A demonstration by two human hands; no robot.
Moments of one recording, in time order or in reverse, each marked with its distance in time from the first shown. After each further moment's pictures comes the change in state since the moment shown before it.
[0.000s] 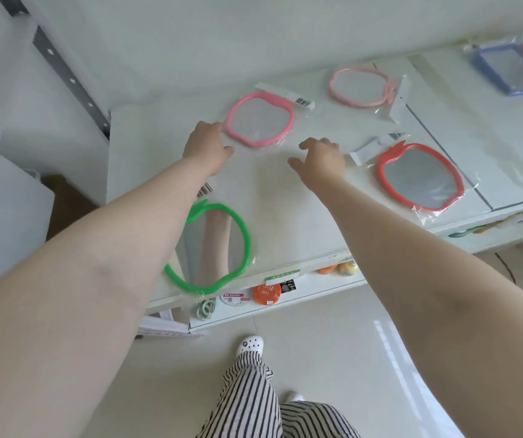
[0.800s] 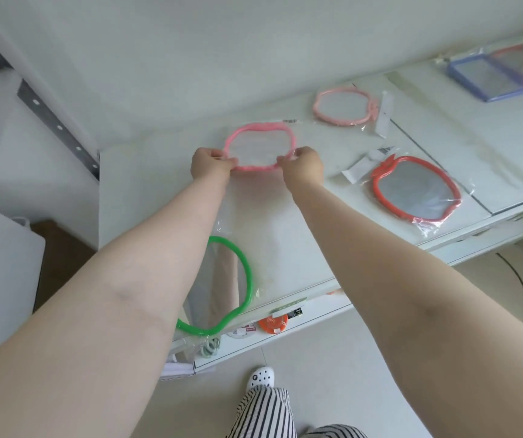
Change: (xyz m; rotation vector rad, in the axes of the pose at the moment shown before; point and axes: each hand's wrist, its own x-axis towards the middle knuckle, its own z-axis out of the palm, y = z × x) left_hand 0.024 0.030 0.019 -0.842 0.140 -0.393; right_hand 0.026 -0.033 0.006 0.688 0.105 0.343
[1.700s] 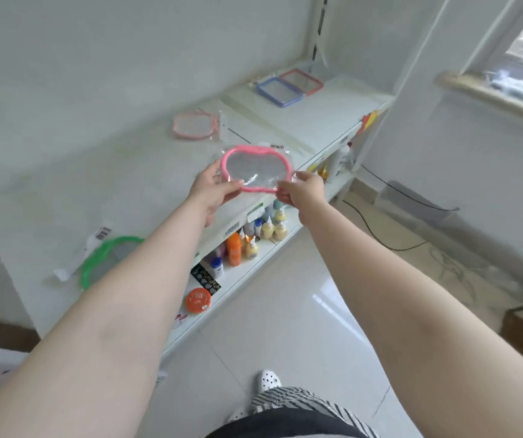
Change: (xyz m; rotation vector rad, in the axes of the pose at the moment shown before) left_hand -0.284 0.072 0.024 -0.168 -0.910 0.079; right_hand -0.222 0.044 -0.265 0.478 0.286 0.243
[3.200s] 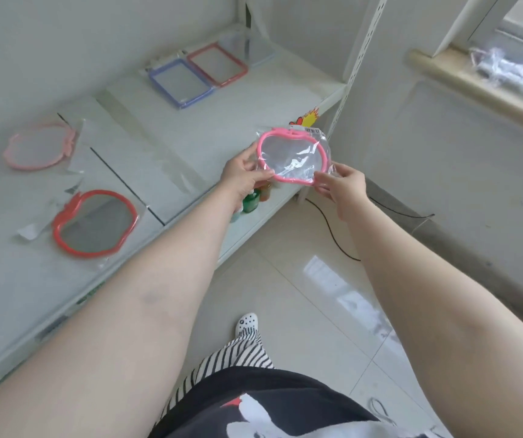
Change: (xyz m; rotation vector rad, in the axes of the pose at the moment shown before) left_hand 0.283 -0.005 0.373 0.002 -0.124 -0.099; right_hand 0.355 -0.047 -0.319 0.004 0.118 0.049
